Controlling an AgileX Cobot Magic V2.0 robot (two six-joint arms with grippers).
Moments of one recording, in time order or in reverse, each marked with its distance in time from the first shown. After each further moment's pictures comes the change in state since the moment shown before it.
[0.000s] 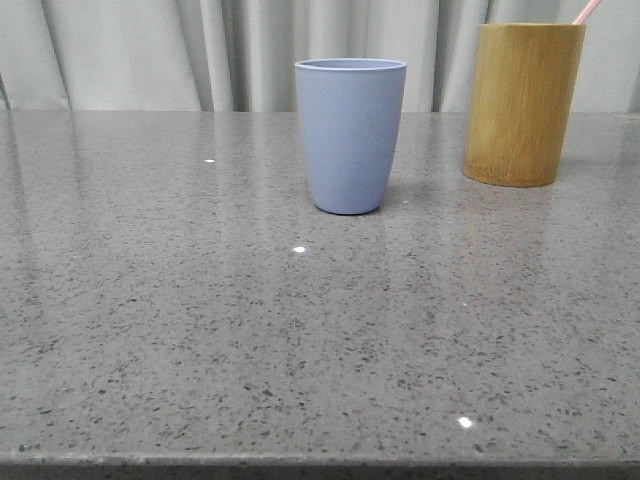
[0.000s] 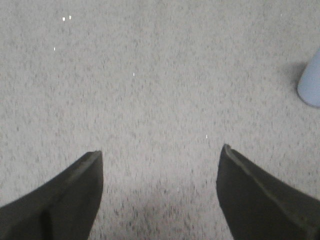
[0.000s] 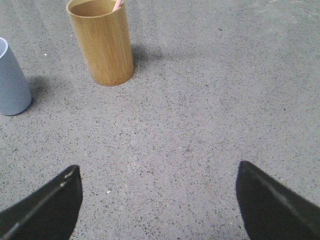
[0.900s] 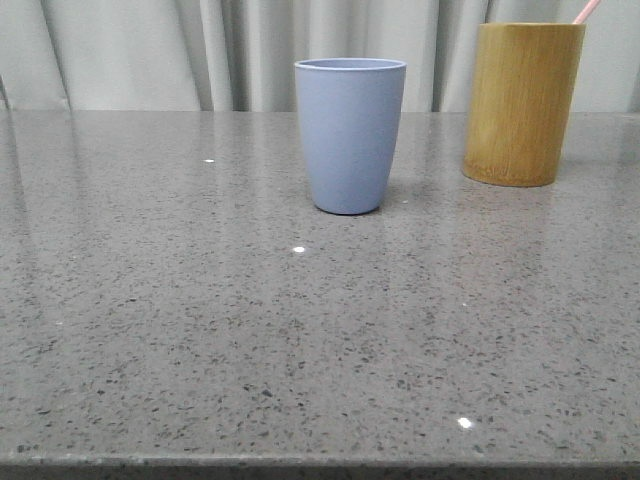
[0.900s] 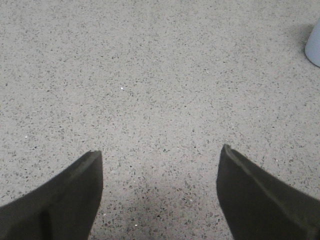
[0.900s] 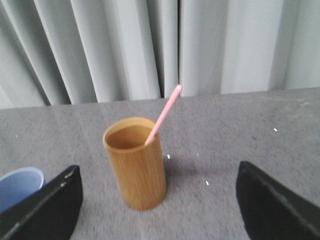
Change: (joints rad) left arm 0.000 -0.102 0.132 -0.002 0.003 0.000; right arm 0.000 0.285 0.000 0.080 -0.596 0.000
